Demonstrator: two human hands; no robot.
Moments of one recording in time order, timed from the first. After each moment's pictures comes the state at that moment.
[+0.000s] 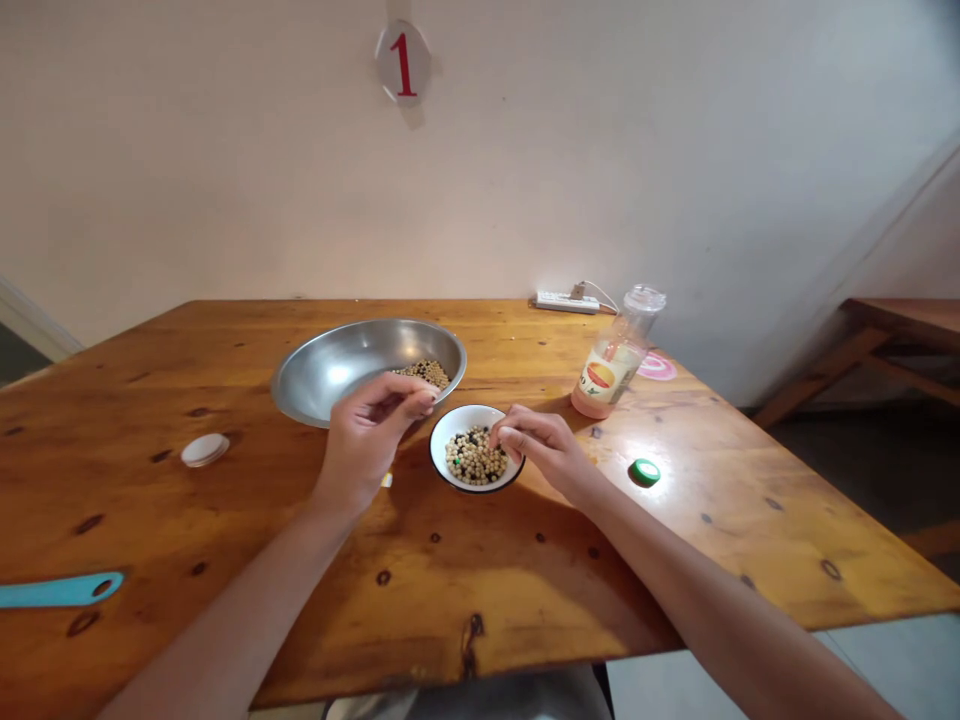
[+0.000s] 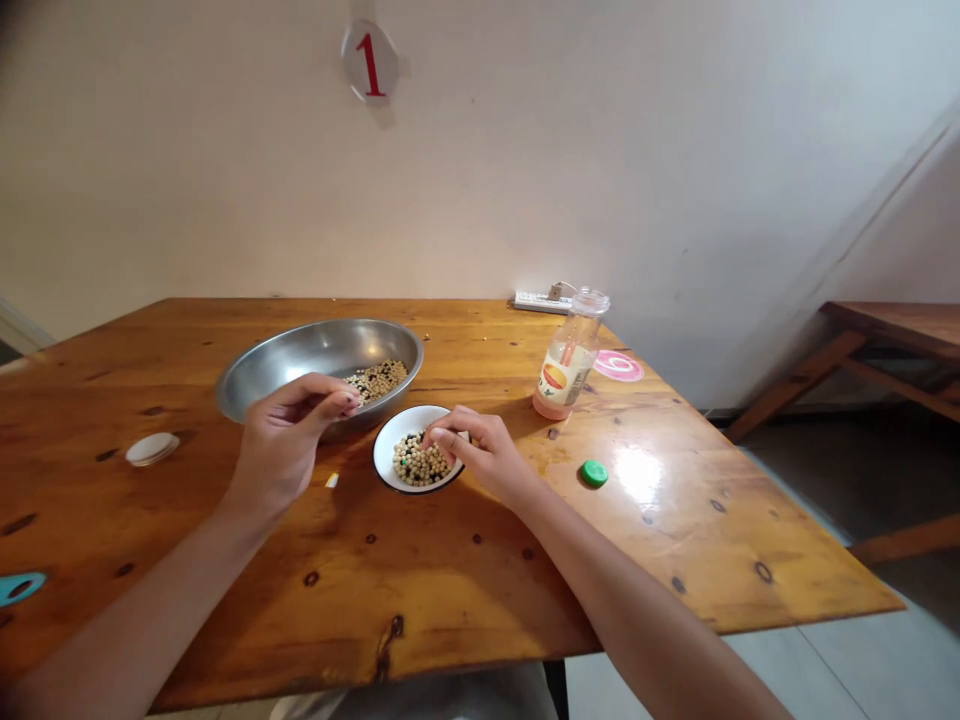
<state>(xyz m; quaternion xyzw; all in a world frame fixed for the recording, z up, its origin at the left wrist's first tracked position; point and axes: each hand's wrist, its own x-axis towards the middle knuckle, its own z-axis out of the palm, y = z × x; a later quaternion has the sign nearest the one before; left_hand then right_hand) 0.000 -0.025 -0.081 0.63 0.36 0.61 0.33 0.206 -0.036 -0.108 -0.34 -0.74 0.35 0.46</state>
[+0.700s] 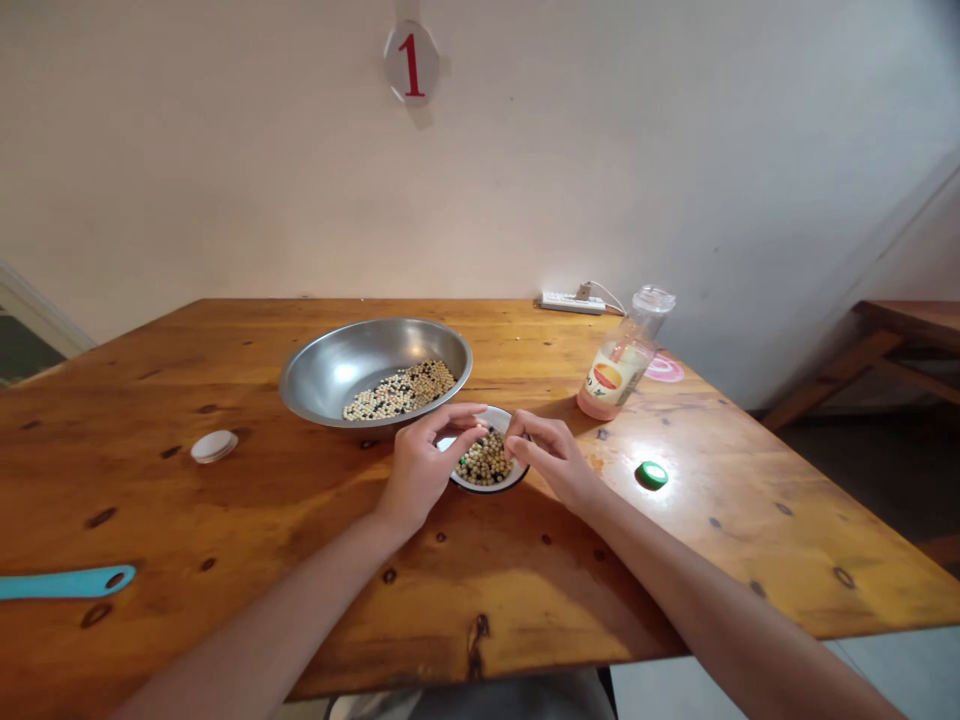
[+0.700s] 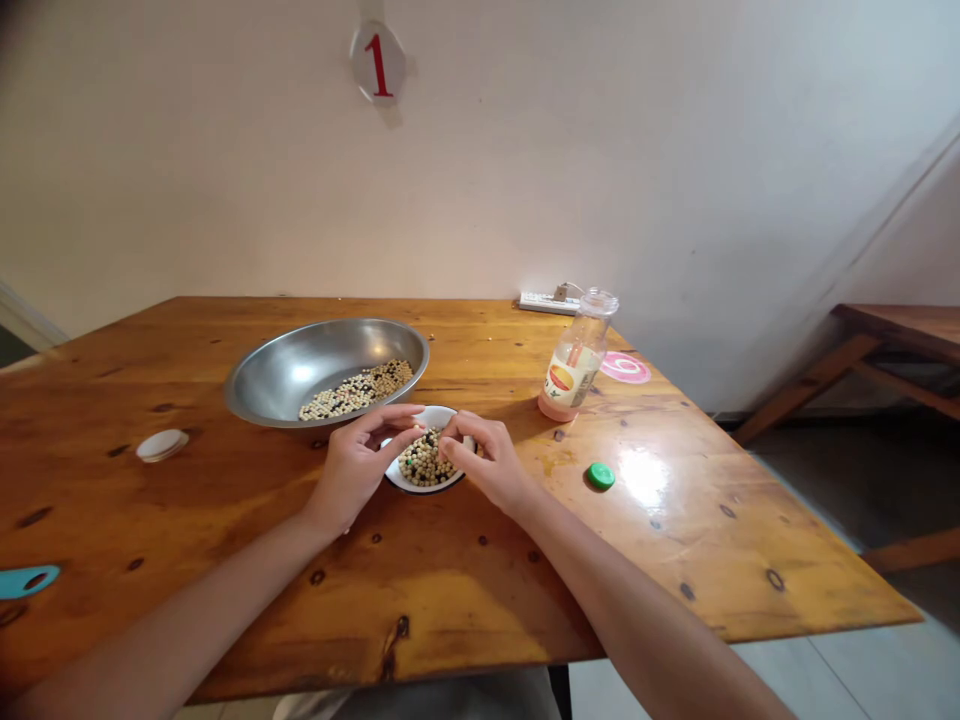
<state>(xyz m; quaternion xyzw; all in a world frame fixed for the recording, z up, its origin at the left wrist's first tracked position) 0.027 -0.028 -0.117 0.68 0.38 0.53 0.33 0.201 -0.039 -0.112 -0.34 -0.74 0.33 0.48</state>
